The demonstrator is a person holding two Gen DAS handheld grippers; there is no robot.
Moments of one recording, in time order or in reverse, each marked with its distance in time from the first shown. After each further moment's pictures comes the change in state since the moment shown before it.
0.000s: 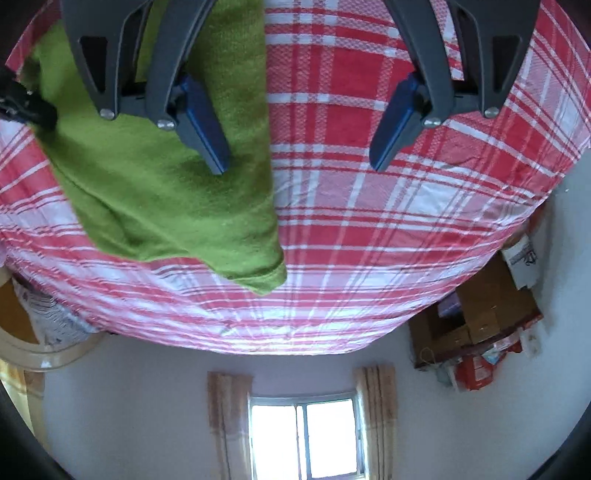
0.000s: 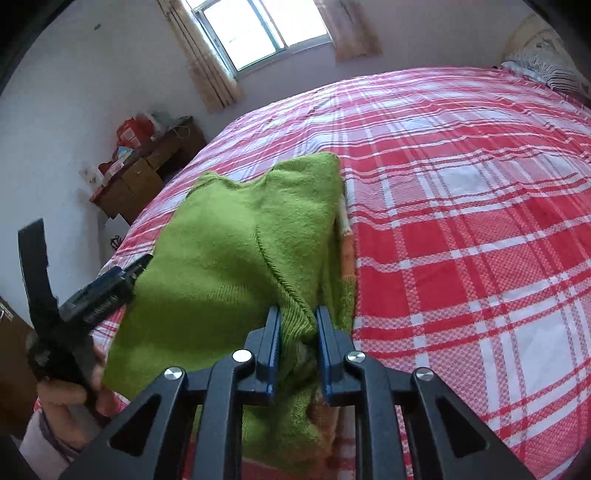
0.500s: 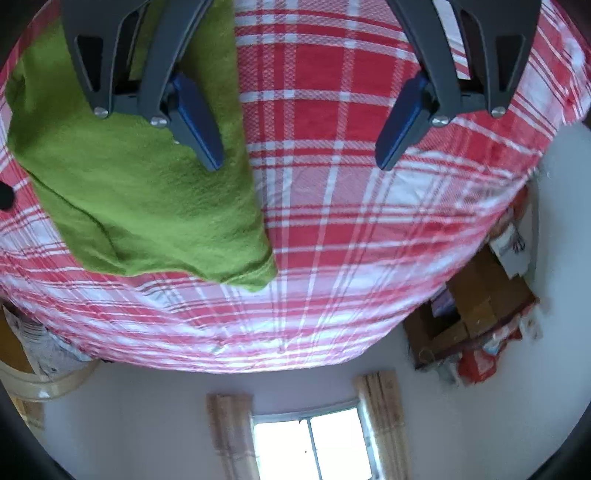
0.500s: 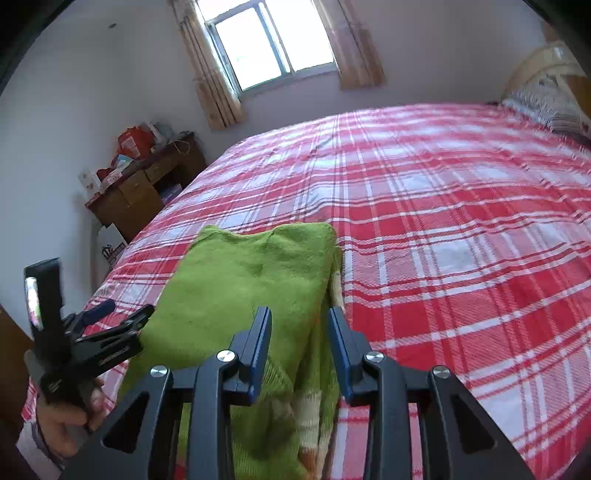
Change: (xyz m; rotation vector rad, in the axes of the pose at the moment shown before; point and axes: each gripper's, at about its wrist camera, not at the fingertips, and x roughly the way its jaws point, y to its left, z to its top) left arm -0.004 0.005 0.018 0.100 0.048 0.050; right arm -0.014 0.005 0.050 -0.047 -0.088 -0.043
